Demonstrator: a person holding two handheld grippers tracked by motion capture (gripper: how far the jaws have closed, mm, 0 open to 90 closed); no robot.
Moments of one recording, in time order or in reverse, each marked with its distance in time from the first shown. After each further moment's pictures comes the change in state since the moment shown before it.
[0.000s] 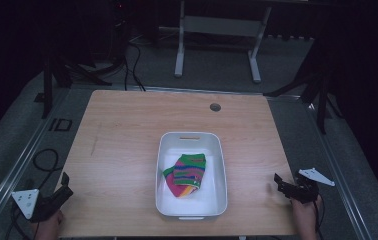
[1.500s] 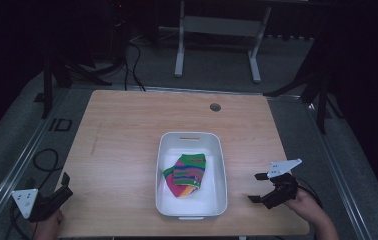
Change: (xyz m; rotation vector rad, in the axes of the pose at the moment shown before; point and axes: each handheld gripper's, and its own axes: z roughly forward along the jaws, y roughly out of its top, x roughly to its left) left arm 0.002 0.001 0.001 0.013 -0.034 -0.007; right arm 0.082 0.062 -0.012 0.306 0.690 -0.569
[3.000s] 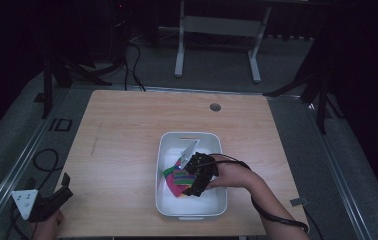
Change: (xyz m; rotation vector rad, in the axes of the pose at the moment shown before) left arm 0.001 0.000 -0.001 -0.011 -0.023 0.004; right arm 0.064 0.178 0.136 0.298 0.180 -0.350
